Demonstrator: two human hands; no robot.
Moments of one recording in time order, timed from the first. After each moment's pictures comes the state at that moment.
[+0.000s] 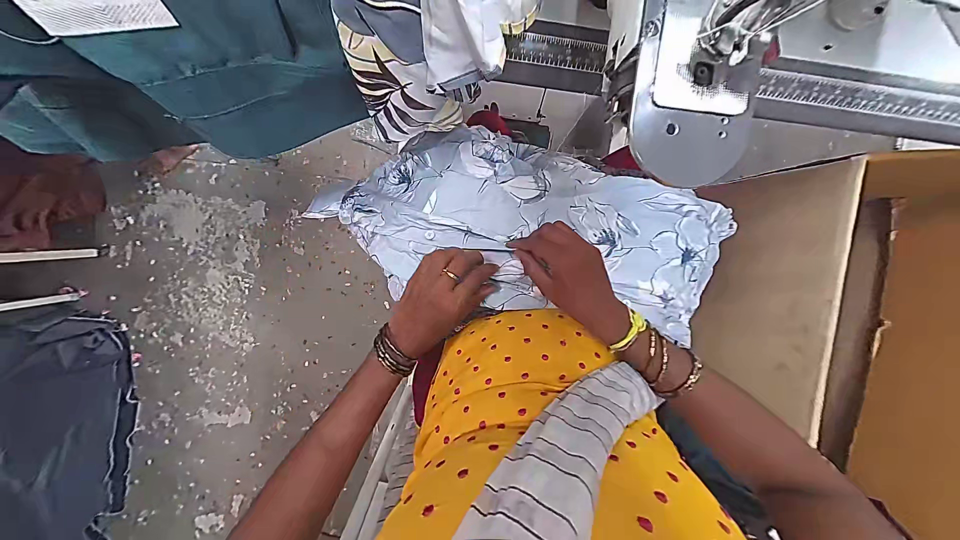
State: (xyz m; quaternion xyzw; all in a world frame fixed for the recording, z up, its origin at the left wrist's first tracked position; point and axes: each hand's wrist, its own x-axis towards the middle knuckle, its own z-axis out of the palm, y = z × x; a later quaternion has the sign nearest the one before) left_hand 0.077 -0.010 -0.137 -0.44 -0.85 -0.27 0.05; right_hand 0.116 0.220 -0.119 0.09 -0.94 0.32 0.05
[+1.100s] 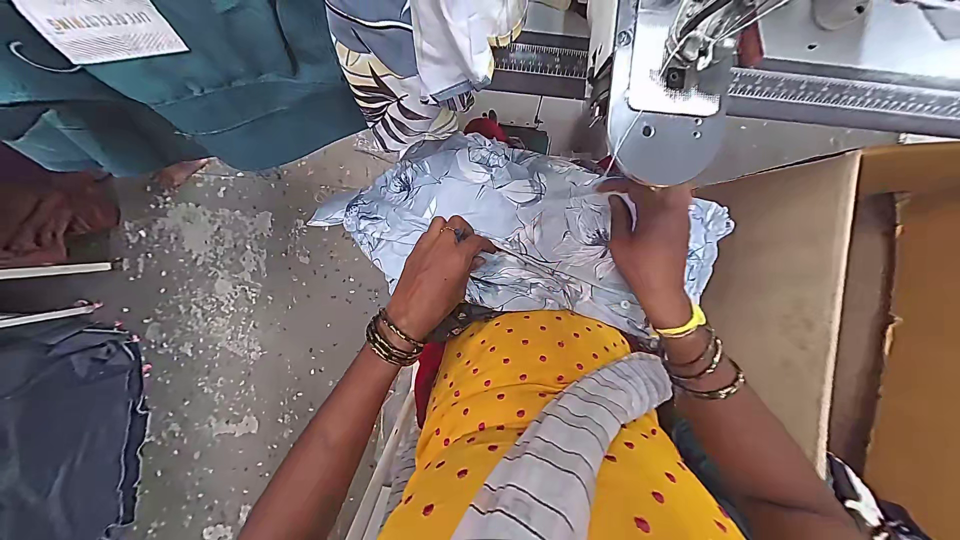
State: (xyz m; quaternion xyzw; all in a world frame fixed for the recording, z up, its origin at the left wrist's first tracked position) left_hand 0.040 0.011 -0.098 -0.37 -0.89 -0.23 -0.15; right_hand 0.110 0.276 -0.075 -0.14 -0.95 0.28 0.08
